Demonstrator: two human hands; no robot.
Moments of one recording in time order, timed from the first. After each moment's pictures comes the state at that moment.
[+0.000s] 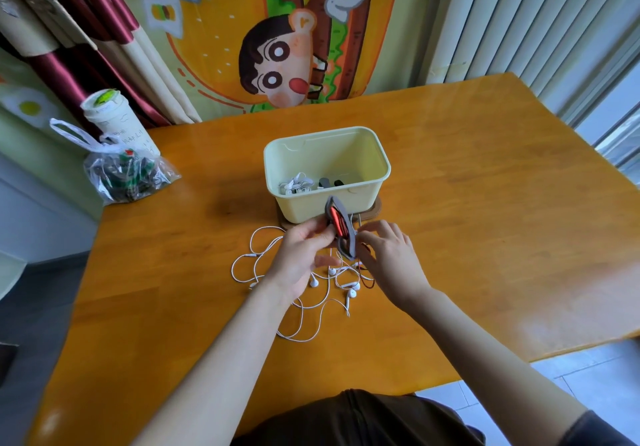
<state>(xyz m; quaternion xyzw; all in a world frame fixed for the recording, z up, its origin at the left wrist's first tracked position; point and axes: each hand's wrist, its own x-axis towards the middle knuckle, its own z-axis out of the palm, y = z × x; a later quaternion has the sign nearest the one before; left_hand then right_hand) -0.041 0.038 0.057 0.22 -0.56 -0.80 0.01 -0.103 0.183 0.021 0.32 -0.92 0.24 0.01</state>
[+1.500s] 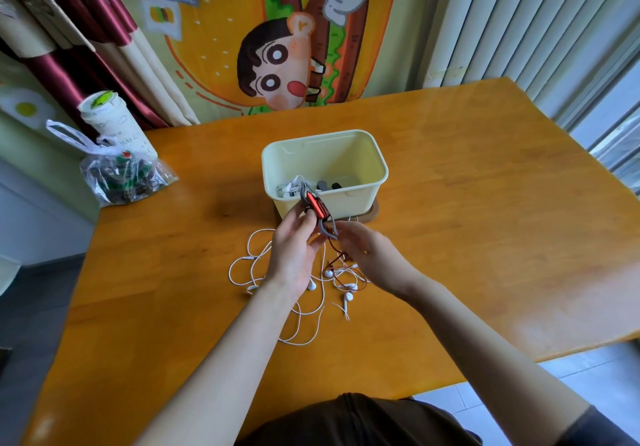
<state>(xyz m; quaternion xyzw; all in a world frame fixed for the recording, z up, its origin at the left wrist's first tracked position) -0.053 0.038 0.049 0.24 -0.47 -0.84 0.13 -0.106 0.168 0.049 0.29 -0.83 0.43 -0.21</state>
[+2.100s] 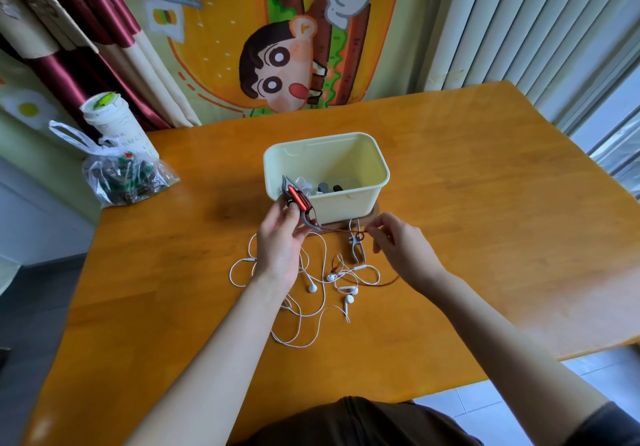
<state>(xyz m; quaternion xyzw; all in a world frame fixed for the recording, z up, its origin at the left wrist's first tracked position) -0.054 0.020 0.055 0.25 -0.46 -0.83 0.20 -0.128 0.189 0.048 0.24 -0.90 0.34 -0.11</state>
